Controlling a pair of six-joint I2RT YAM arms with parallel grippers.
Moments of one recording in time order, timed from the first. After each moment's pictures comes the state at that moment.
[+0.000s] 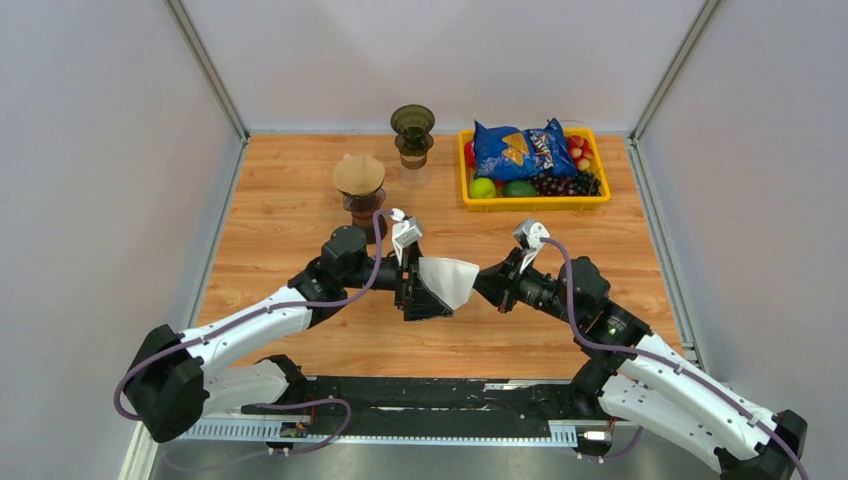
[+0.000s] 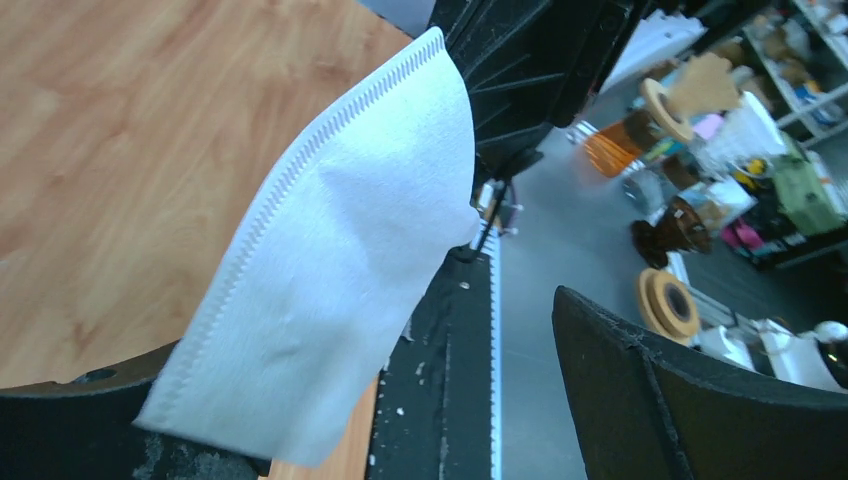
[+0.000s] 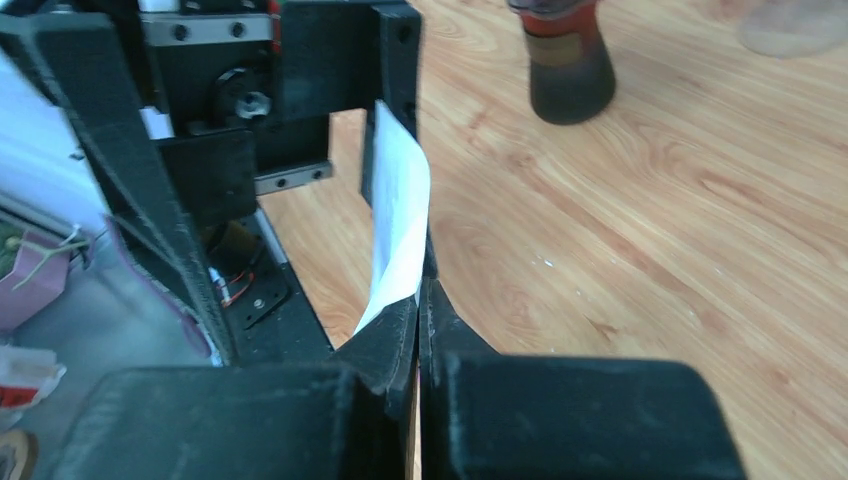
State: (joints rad) left arm -0.77 1.13 0.63 0.37 0.85 -0.49; right arm 0.81 0.65 0.57 -0.01 -0.25 0.36
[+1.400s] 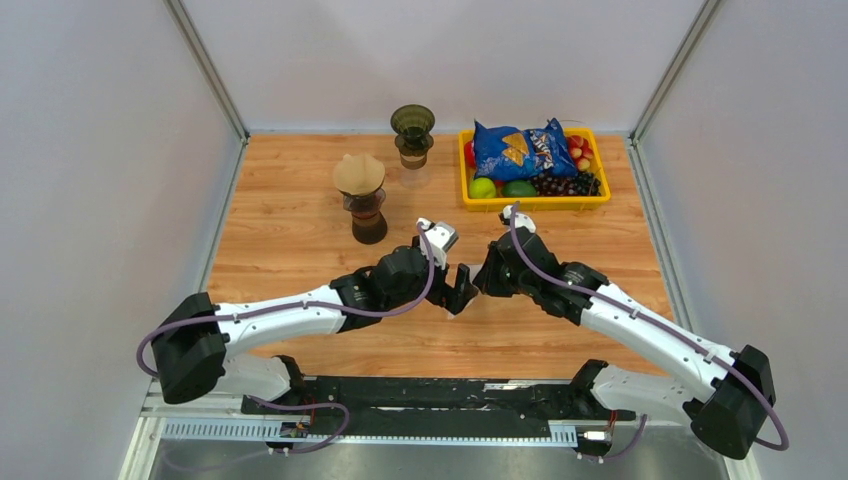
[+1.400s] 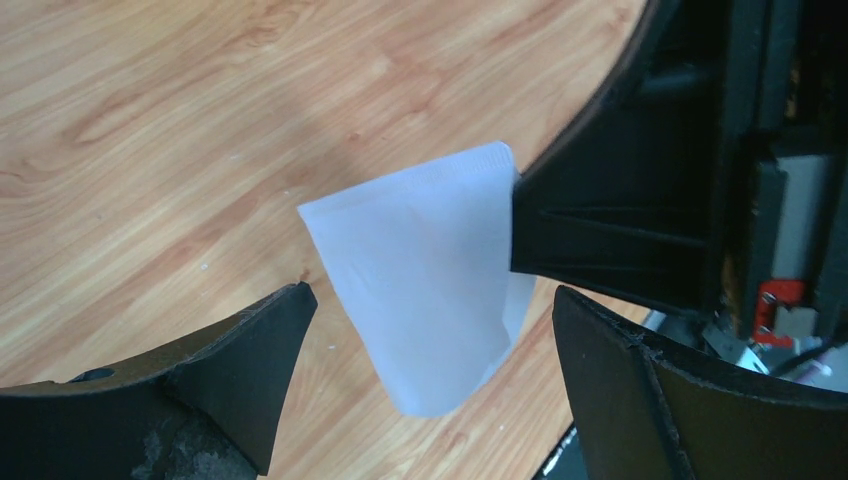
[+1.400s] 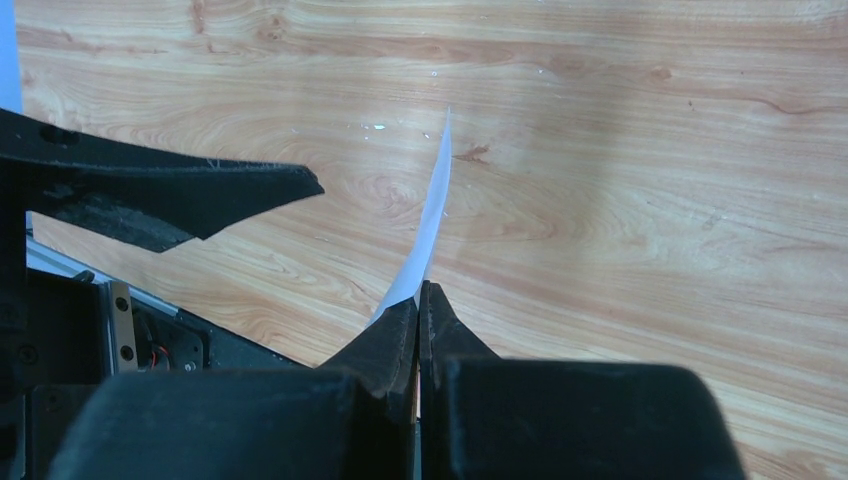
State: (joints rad) left arm -1.06 1.30 0.78 0.13 -0.09 -0.39; right arm 0.81 1.06 0.84 -0.52 0.12 0.77
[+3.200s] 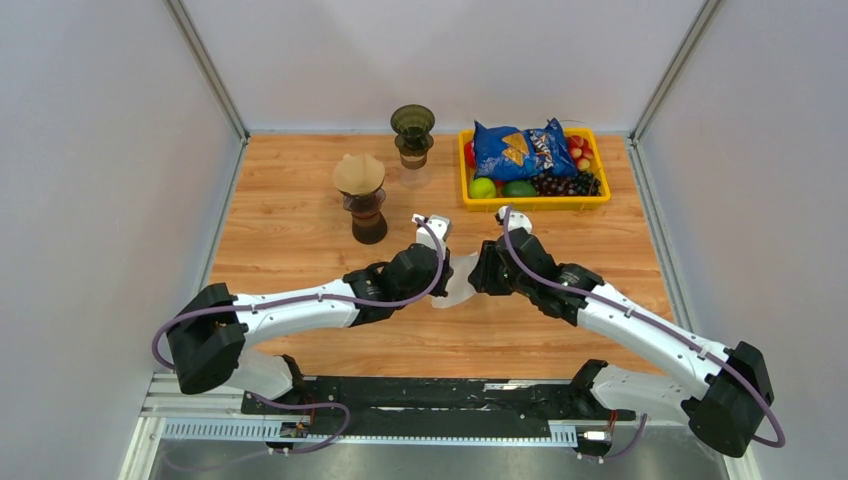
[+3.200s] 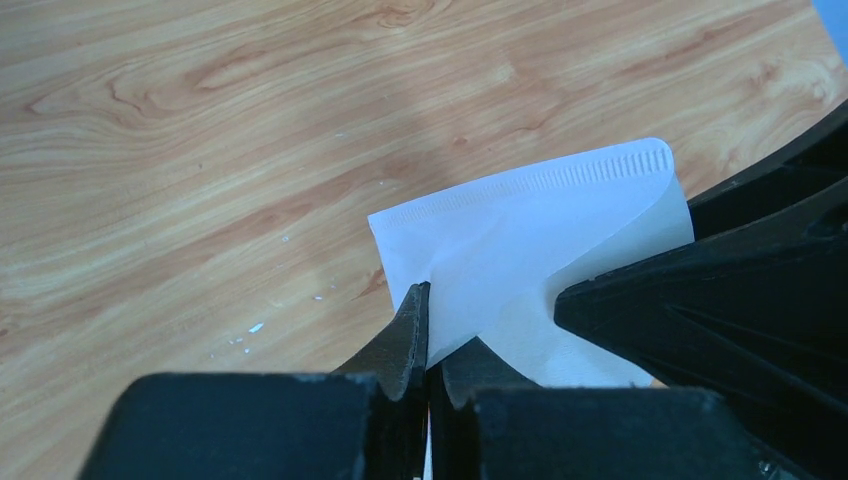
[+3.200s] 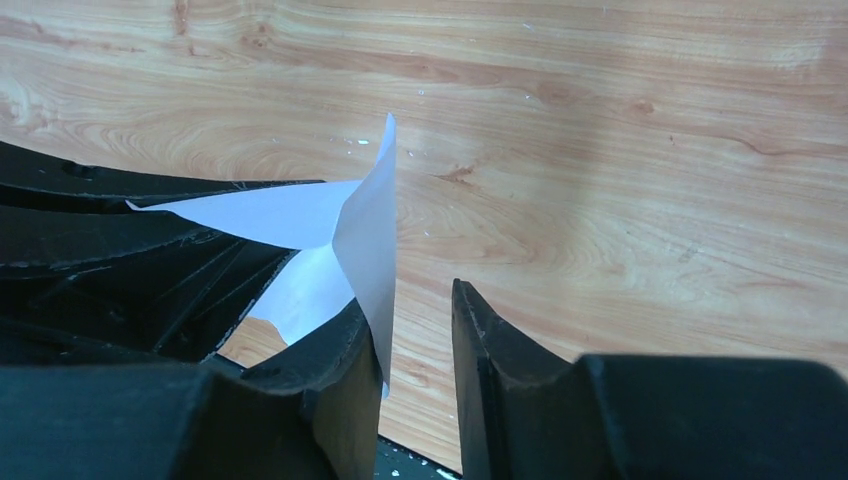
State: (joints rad) left arm -1.07 1.39 0.84 0.05 -0.33 -0.49; right arm 0.80 1.07 0.82 -0.46 0.14 0.68
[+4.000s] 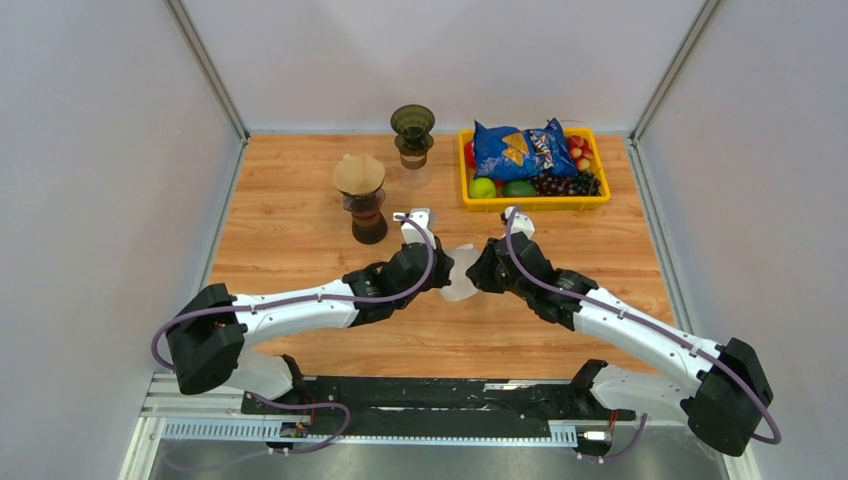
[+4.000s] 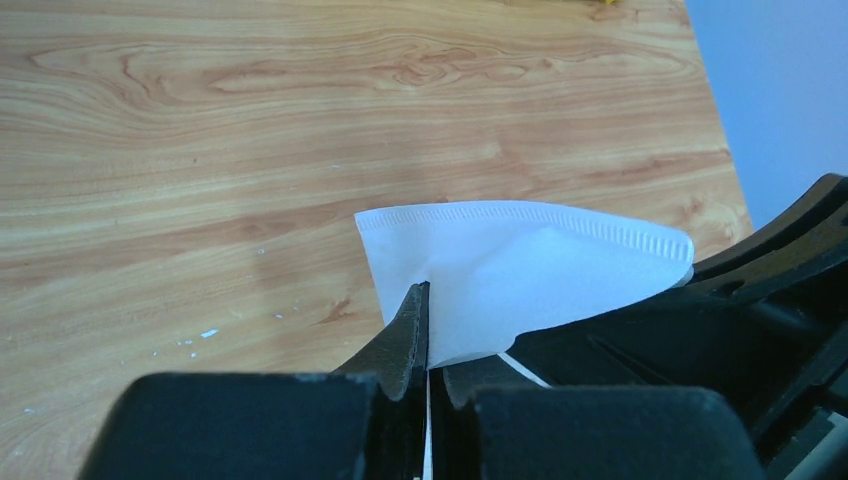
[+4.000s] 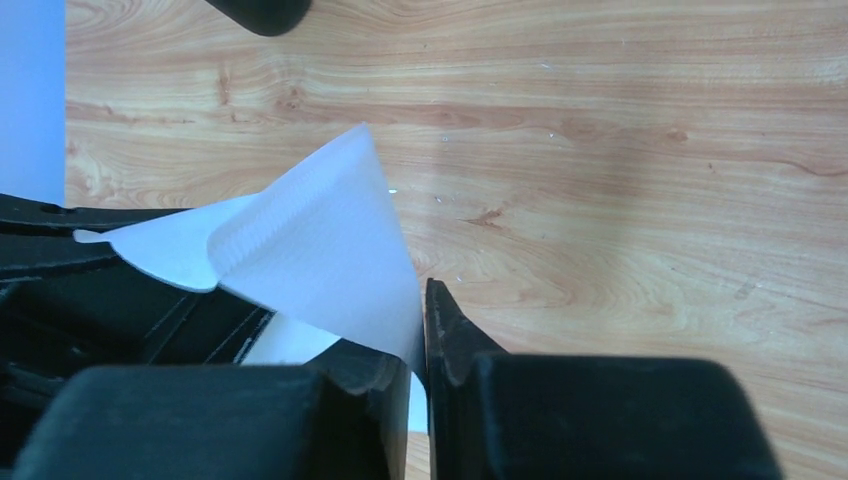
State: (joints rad) left arm -1.07 1.39 0.83 0.10 -0.45 -0.75; right arm 0.80 1.08 0.73 -0.28 0.18 0.81
